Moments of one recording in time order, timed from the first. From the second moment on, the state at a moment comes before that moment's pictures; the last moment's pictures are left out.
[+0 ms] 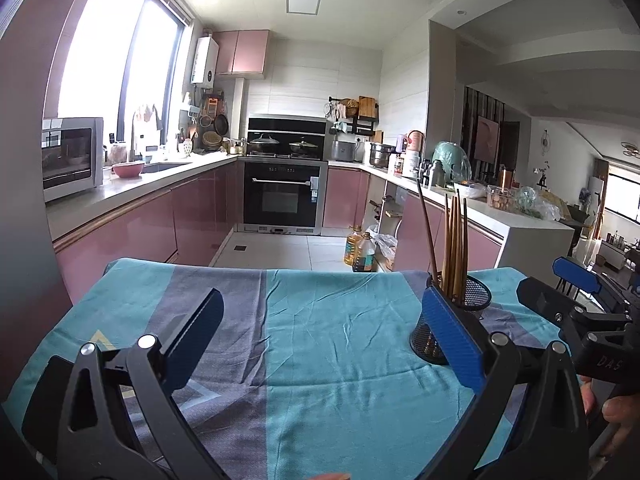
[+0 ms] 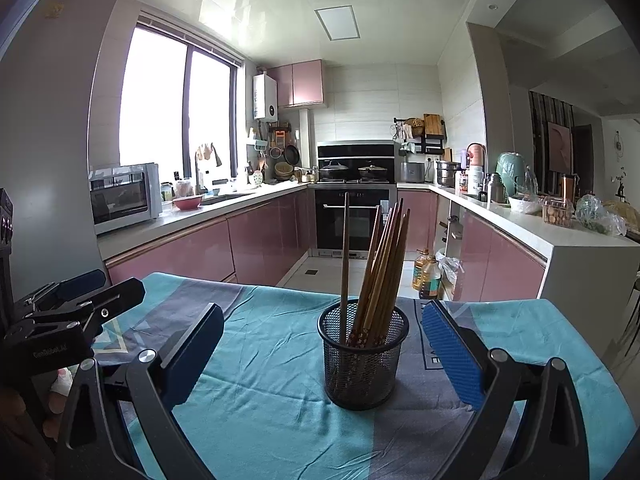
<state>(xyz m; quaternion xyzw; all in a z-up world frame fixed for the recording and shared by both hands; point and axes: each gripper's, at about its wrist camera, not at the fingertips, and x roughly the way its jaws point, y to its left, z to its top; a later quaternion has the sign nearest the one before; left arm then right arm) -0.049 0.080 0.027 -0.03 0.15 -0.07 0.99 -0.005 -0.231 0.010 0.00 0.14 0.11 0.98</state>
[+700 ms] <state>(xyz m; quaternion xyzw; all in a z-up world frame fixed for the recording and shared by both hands) -0.057 0.075 0.030 -0.02 0.14 -0.06 0.99 -0.006 -0.229 0.009 0.01 0.13 0.11 0.99</state>
